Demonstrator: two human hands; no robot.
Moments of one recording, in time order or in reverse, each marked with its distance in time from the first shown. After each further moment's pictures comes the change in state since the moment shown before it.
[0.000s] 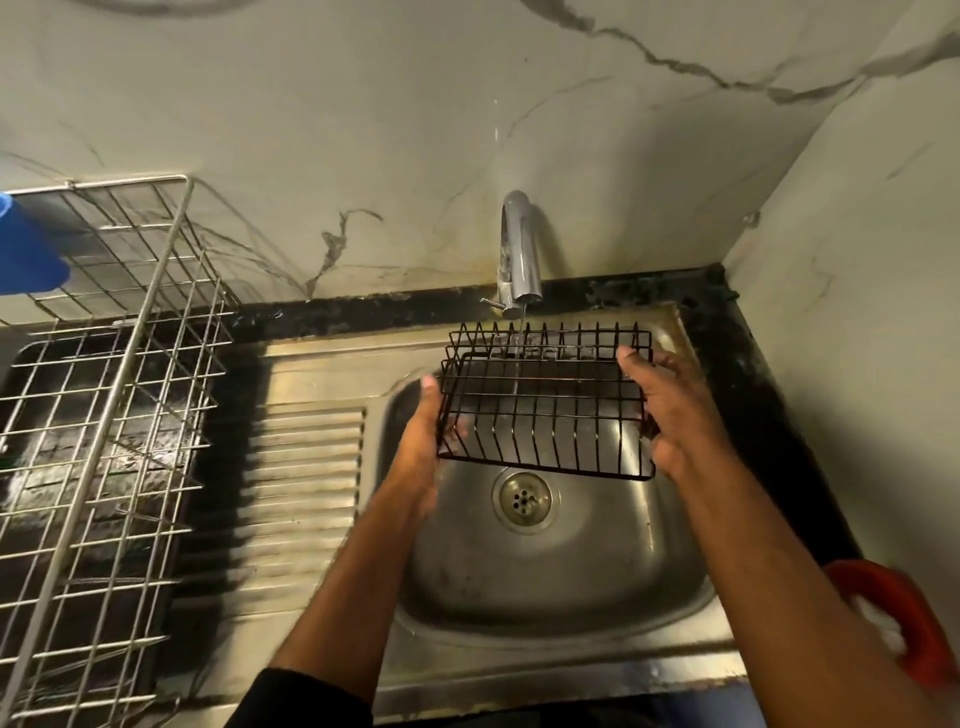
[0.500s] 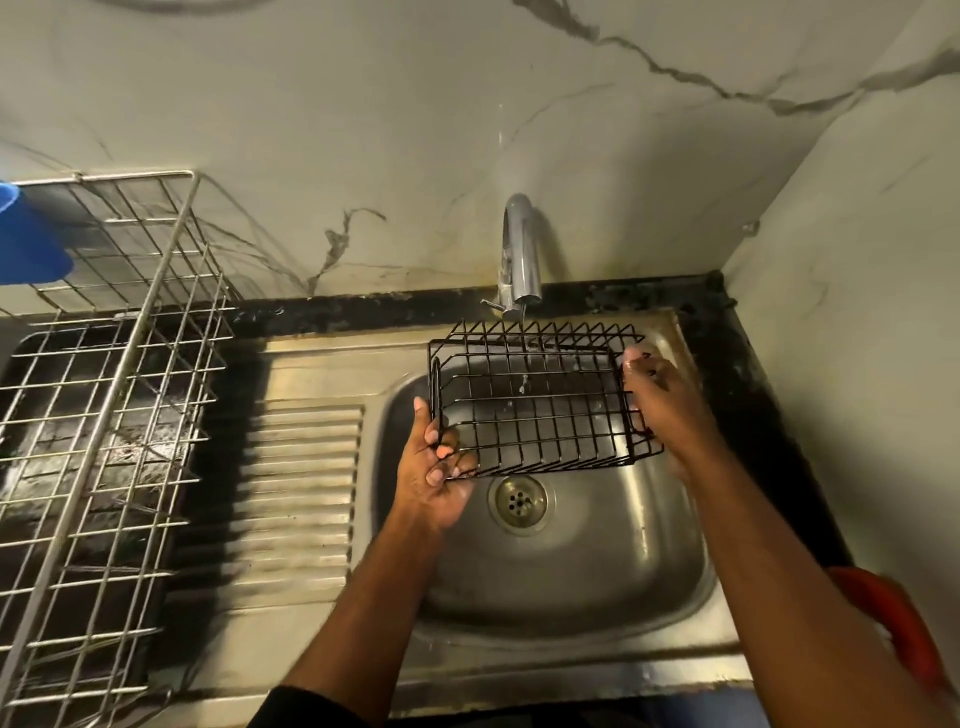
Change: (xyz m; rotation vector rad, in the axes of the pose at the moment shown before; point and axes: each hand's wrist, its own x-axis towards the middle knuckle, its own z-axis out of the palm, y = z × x) left_hand -0.011 -0.017 0.005 -0.804 -0.281 -0.091; right_hand -0.004 -0.008 -0.010 -0.578 -0.098 -0.136
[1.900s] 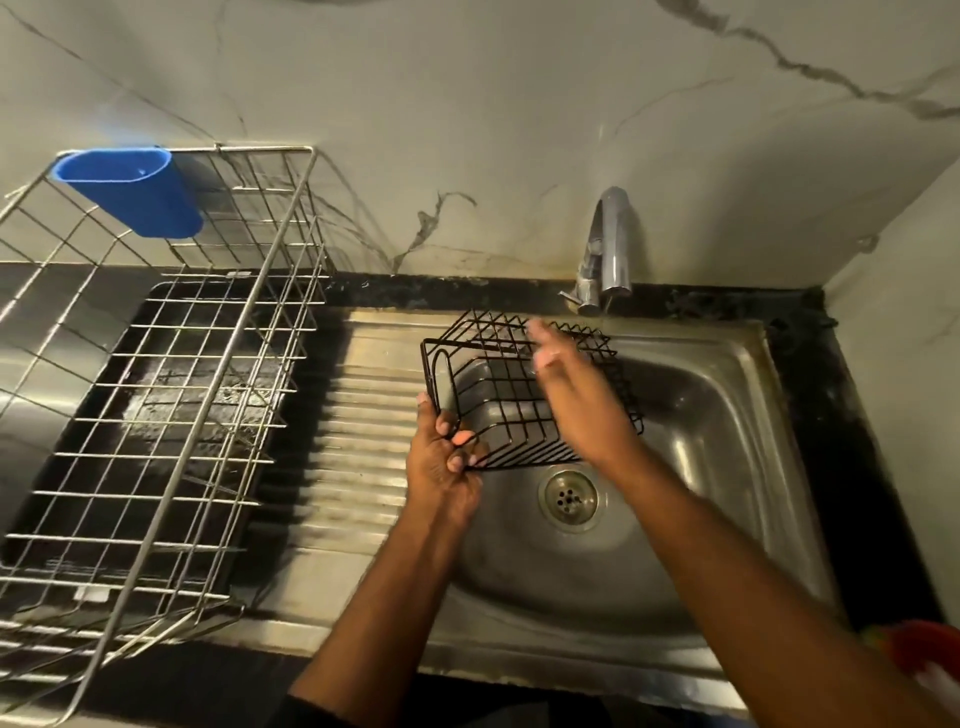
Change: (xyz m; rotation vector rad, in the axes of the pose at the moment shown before) left_hand -0.041 0.030 -0.004 -0.024 0.255 0.233; right_hand -0.052 -0.048 0.109 0.060 -0.418 -0.705
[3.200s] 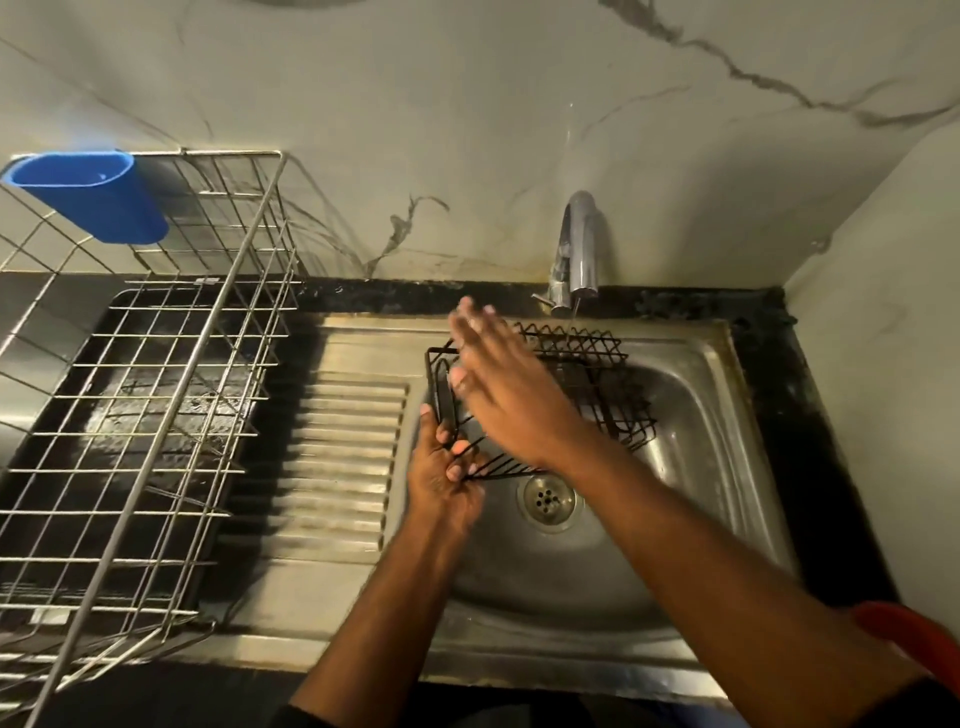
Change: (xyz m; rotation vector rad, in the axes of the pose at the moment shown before) left_hand -0.004 -0.024 0.011 0.017 -0.023 -0.043; right_hand 0.013 -0.020 0.014 -0.661 -0.241 -0.205
